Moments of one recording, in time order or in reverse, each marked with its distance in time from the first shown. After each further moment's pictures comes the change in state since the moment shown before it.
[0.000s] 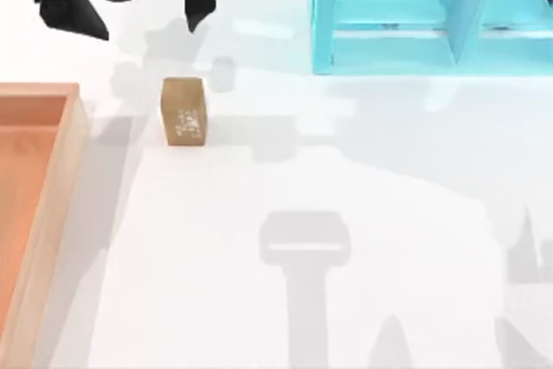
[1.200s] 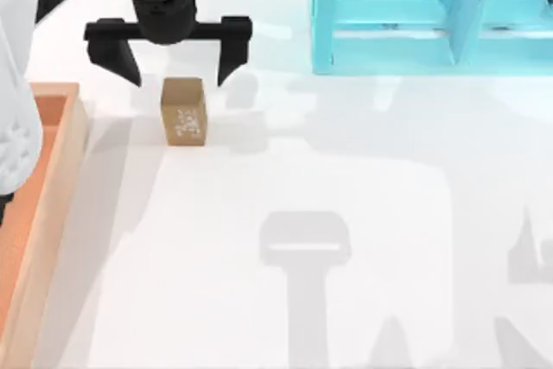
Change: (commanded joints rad) left arm -0.052 0.260 0.176 -0.128 -0.021 -0.005; right arm 0.000 0.000 0.000 0.000 0.000 0.000
